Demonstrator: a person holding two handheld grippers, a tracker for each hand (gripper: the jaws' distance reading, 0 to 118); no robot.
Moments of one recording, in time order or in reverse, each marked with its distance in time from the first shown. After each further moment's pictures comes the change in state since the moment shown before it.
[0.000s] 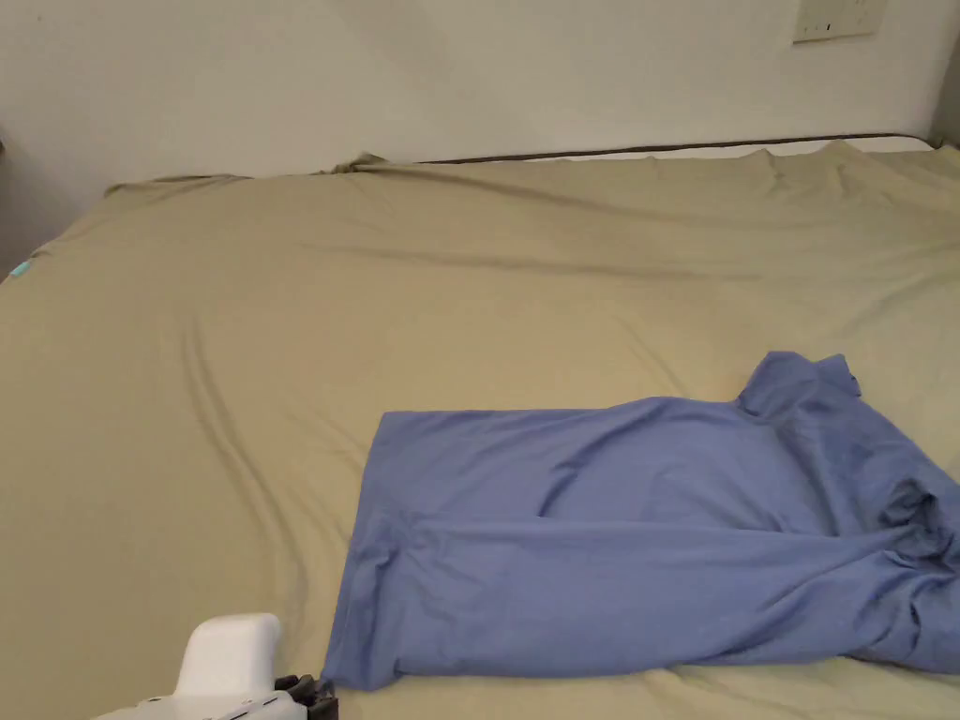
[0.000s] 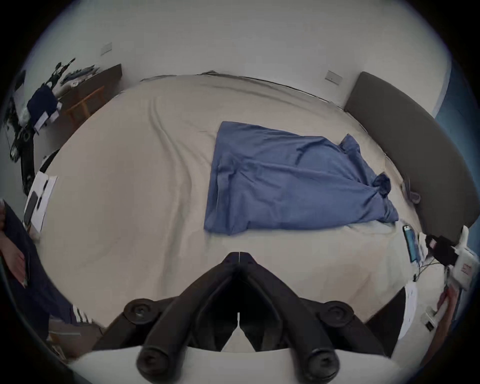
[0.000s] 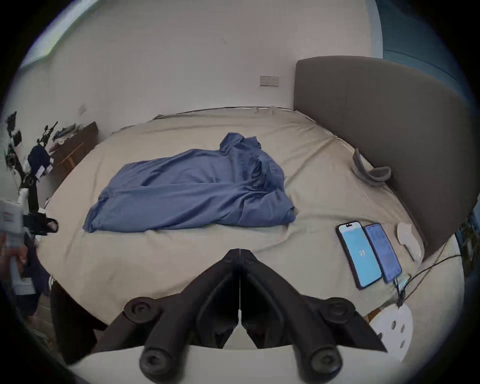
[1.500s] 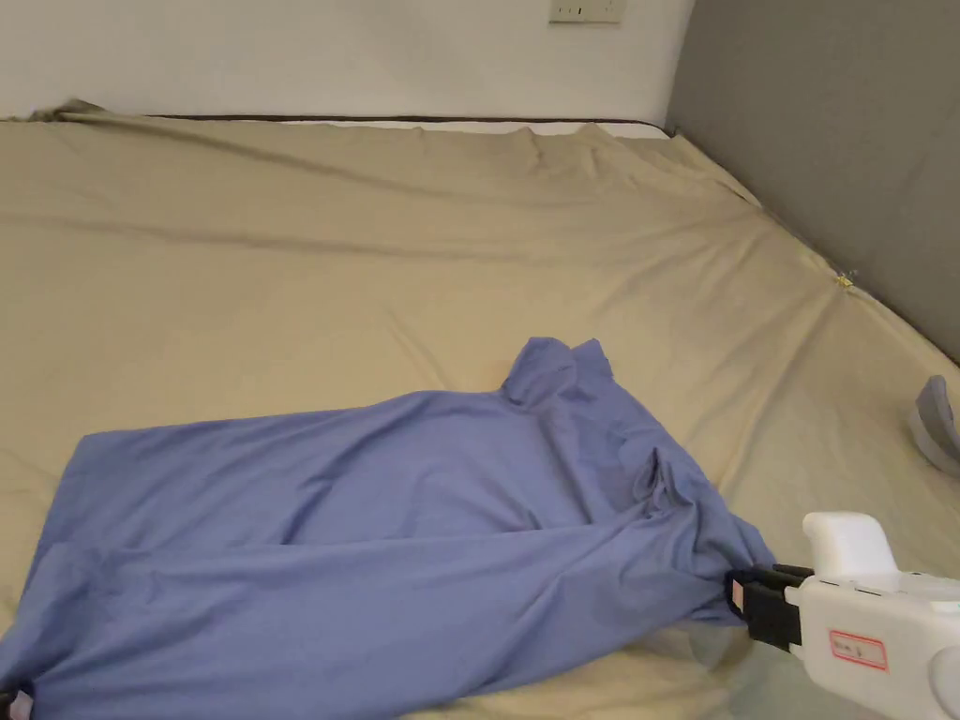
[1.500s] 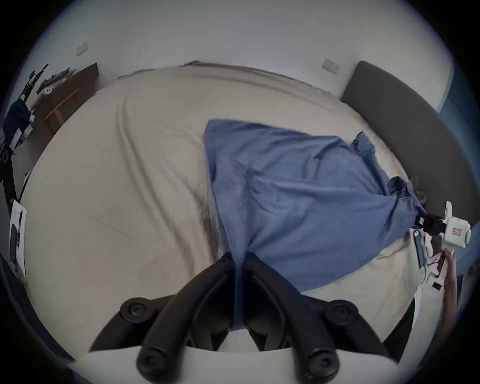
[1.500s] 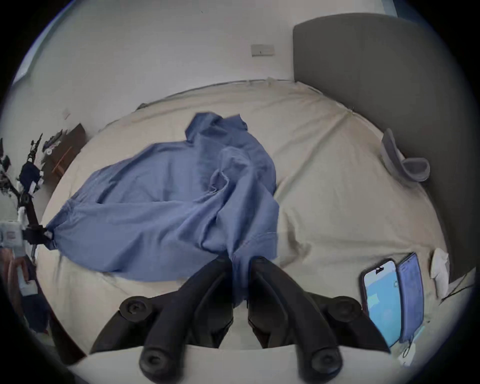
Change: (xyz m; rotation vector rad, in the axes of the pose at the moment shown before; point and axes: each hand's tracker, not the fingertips) left arm -0.010 0.066 -0.066 -0.039 -0.075 -0.063; right arm 0.080 0.064 -0.147 -0.123 0.053 -0.049
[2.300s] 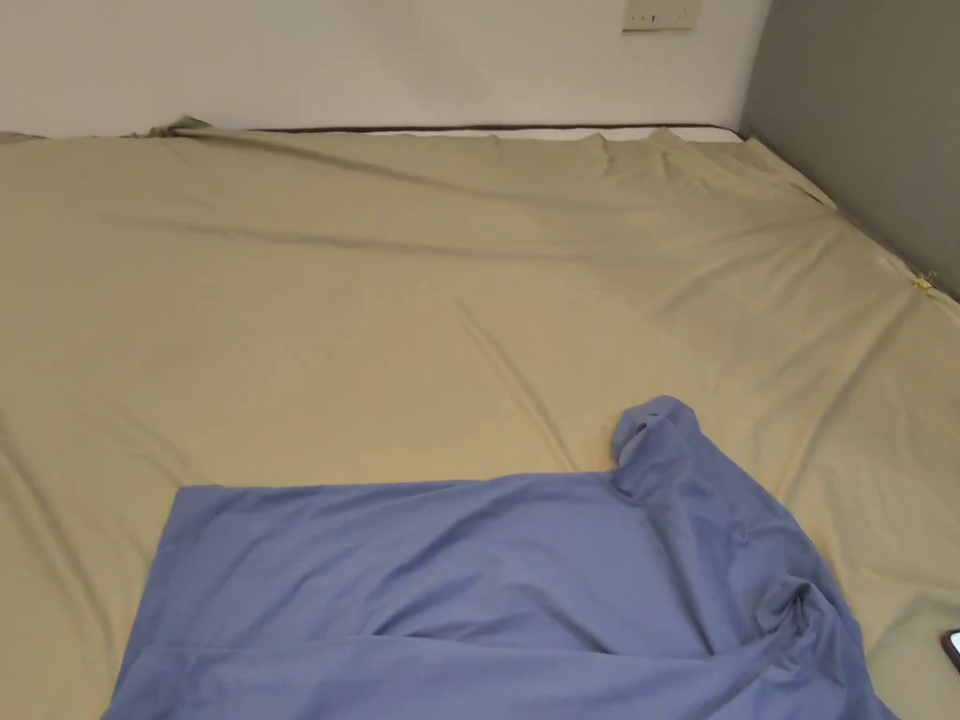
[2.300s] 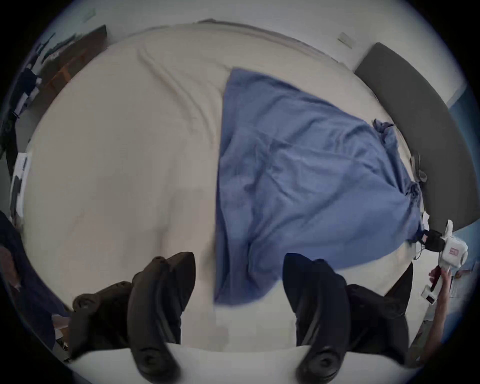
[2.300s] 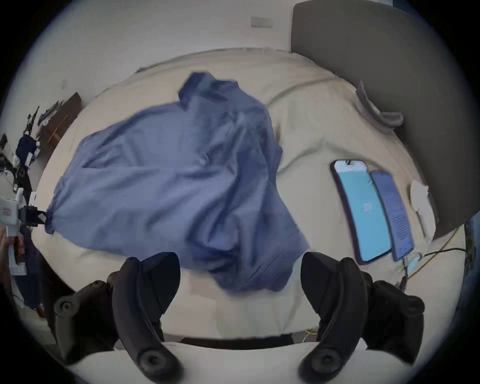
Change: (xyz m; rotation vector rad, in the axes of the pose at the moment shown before) left arm -0.025 -0.100 0.046 -0.239 0.025 0.084; right arm 0.000 -0.104 0.084 -0.173 -0.057 0.047
